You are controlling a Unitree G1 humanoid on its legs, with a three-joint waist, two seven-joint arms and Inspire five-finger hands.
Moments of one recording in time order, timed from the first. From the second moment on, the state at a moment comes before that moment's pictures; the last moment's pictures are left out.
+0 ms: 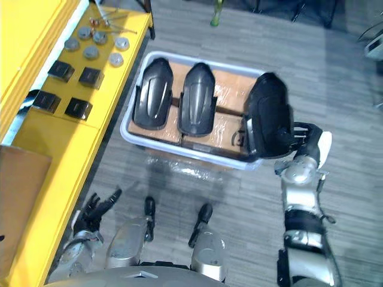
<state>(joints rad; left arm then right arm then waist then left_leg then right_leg) 0.24 0.13 0.09 0.33 -0.46 -0.06 0.22 -0.23 -0.41 -0.25 0.33 -0.08 0.18 -0.44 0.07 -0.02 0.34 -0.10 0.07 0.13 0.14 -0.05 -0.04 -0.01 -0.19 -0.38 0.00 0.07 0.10</state>
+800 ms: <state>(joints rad) 0.19 0.09 -0.16 -0.16 -0.77 0.08 0.06 -0.21 -0.31 0.02 -0.10 -0.35 -0.18 -0.65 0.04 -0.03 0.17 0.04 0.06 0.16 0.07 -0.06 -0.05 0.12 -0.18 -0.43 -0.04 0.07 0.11</state>
